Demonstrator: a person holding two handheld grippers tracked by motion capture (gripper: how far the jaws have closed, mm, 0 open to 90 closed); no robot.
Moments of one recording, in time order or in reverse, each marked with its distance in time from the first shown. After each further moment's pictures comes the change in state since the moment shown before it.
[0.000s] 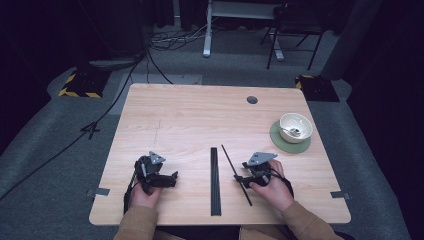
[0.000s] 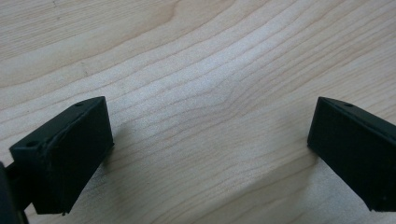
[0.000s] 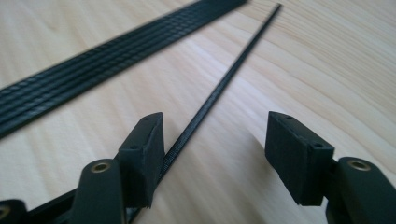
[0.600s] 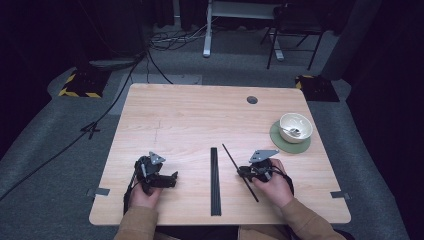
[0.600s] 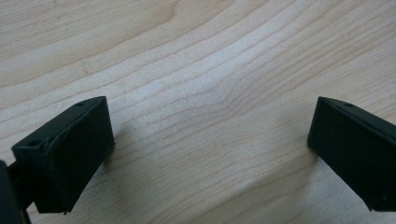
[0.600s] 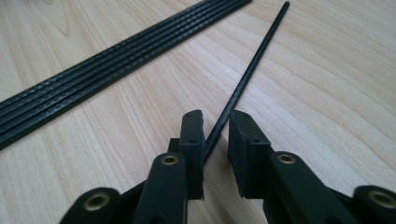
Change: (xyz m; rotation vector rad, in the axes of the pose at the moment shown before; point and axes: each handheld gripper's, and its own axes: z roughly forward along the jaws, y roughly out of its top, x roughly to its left) left arm -0.001 -0.001 -0.001 0.001 0.000 -0.003; right arm -0.009 0.002 -0.002 0.021 0.070 0.016
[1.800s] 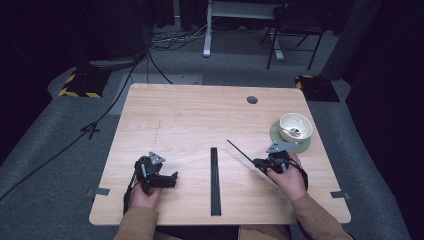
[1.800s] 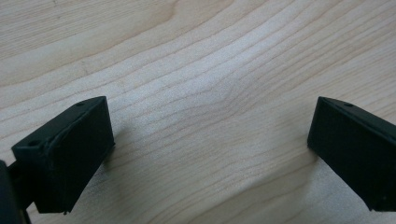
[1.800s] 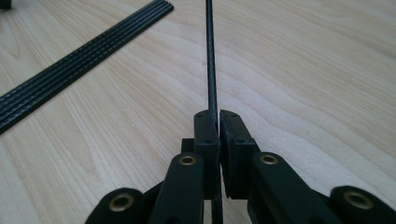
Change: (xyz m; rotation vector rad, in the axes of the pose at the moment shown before) left arm 0.000 0.000 -0.001 0.007 0.002 0.006; right arm -0.033 -0.005 -0.038 -0.030 -0.091 0.109
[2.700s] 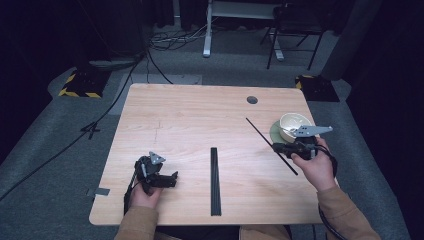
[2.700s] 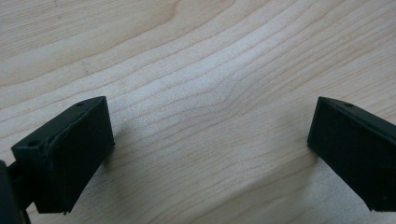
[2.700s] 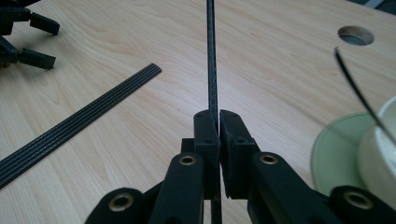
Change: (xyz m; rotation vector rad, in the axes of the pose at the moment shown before) left arm 0.000 0.000 0.001 -0.008 0.003 -0.006; right arm -0.032 0.031 -0.079 -0.110 -0.001 -0.007
